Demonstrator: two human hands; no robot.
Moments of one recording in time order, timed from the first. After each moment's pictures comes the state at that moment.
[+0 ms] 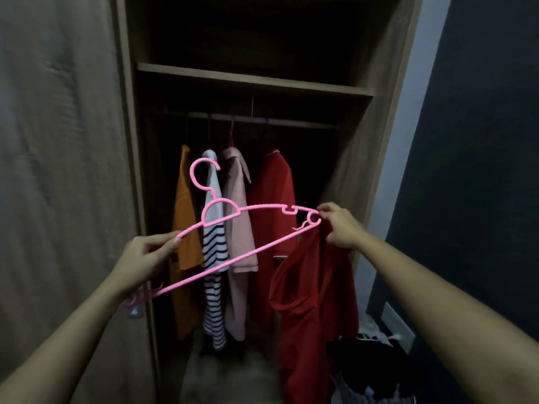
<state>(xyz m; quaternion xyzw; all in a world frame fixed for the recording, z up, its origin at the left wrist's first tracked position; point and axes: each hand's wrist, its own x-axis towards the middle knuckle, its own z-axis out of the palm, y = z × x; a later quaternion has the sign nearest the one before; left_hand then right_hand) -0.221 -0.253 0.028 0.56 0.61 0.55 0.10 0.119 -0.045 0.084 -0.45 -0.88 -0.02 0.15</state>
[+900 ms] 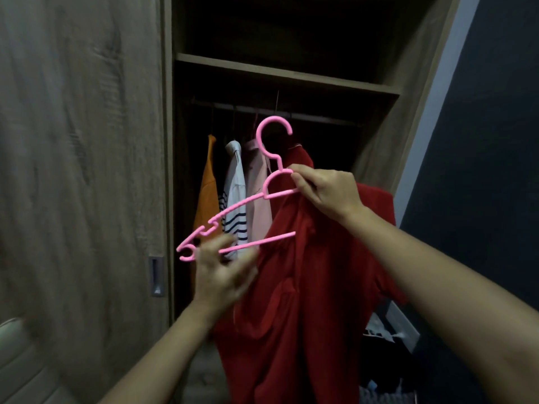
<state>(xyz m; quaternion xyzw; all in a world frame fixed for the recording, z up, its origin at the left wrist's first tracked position) -0.136 -0.268 -0.025 0.59 0.47 0.52 -0.40 0.039 -0.135 0.129 -0.18 -0.81 -0.29 0.47</state>
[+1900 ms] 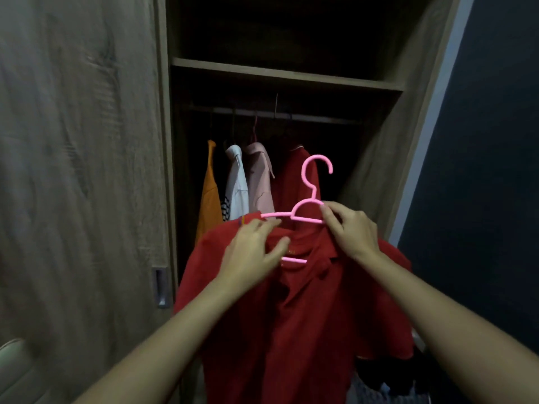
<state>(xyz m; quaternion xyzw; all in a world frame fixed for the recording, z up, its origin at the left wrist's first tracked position) -0.119 -0.246 0.039 0.65 0.64 0.42 -0.08 0.064 -0.128 0.064 -0.43 -0.80 -0.03 0.42</state>
